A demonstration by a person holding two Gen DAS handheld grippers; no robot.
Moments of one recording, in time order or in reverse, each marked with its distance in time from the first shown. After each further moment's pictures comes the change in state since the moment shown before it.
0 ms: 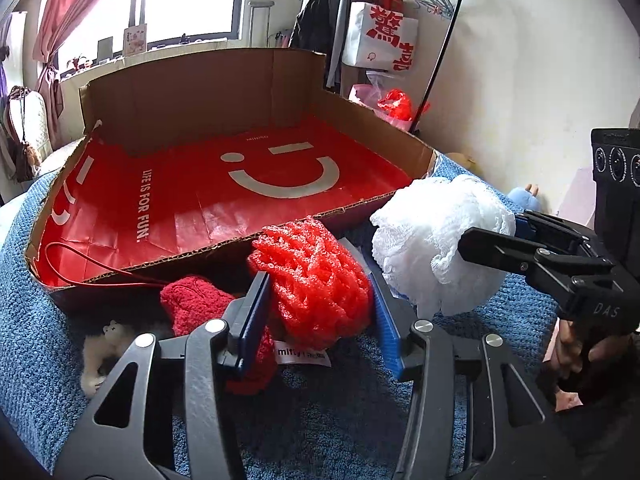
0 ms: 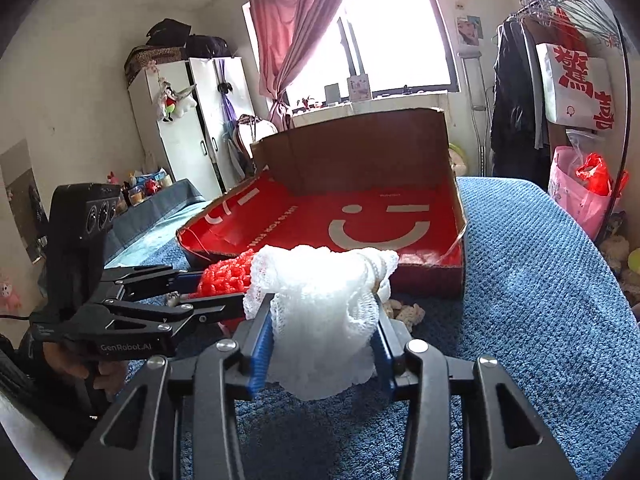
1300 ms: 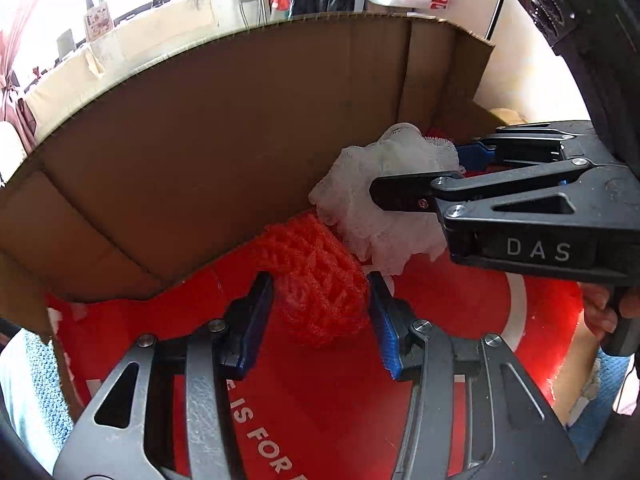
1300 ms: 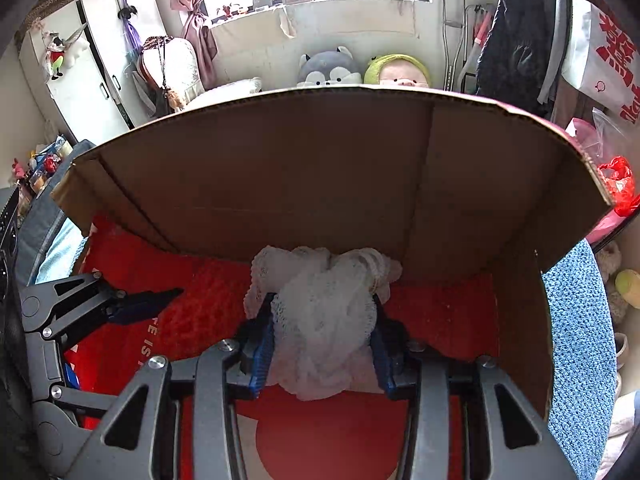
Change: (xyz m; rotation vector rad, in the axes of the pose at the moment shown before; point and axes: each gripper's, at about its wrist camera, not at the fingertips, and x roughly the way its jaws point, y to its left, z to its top) left arm 0.180 0.121 0.175 0.122 0.295 0.047; right arm 0.283 -0.075 0.186 0.089 0.436 -0.226
